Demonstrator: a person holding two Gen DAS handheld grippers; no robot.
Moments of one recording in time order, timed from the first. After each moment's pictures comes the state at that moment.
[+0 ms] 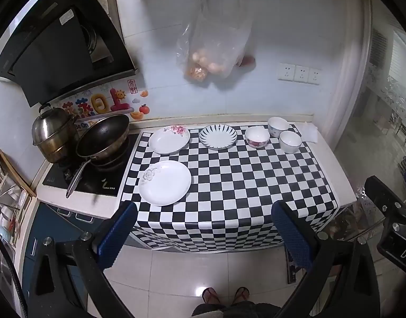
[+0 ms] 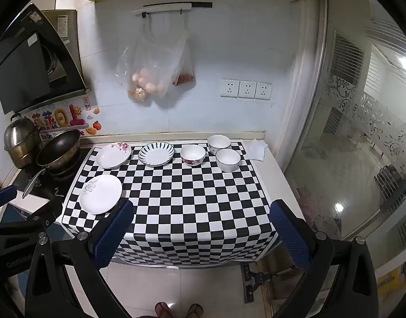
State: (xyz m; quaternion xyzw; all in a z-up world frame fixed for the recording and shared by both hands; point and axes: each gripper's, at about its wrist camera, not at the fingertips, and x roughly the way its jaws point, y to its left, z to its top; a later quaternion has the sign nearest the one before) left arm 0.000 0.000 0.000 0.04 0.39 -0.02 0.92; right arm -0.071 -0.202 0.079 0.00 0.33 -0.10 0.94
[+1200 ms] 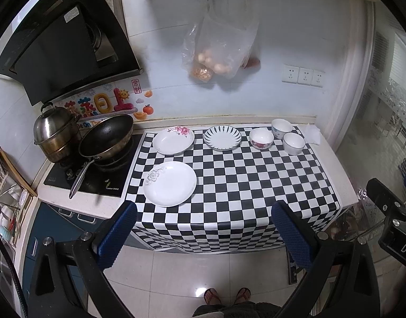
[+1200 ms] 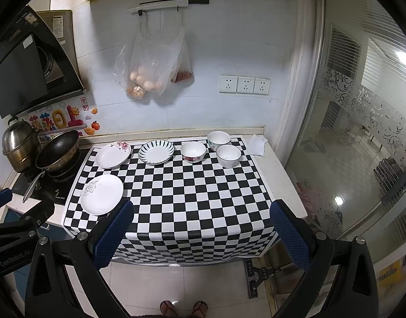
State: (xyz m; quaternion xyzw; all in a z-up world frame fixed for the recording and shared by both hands) left arm 0.002 0.016 0.003 0.04 0.39 -0.02 0.92; right arm -0.069 -0.198 0.076 0.00 0.34 -0.11 0.93
